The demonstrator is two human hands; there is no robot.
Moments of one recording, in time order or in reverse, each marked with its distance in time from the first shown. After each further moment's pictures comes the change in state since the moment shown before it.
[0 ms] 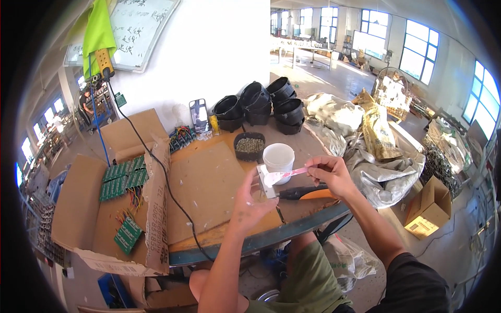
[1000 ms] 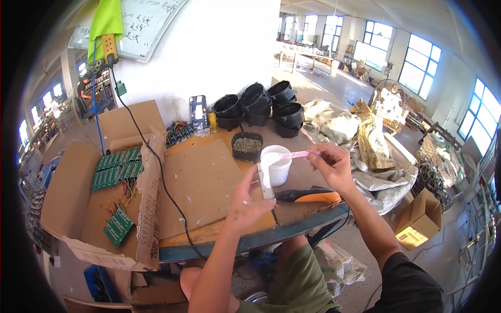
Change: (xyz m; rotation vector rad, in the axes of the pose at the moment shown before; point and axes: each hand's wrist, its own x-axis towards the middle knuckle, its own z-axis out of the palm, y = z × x) left_hand -0.001 0.004 0.001 -0.147 -0.033 0.051; right_hand 0.020 -0.021 0.004 -0.344 0.081 -0.468
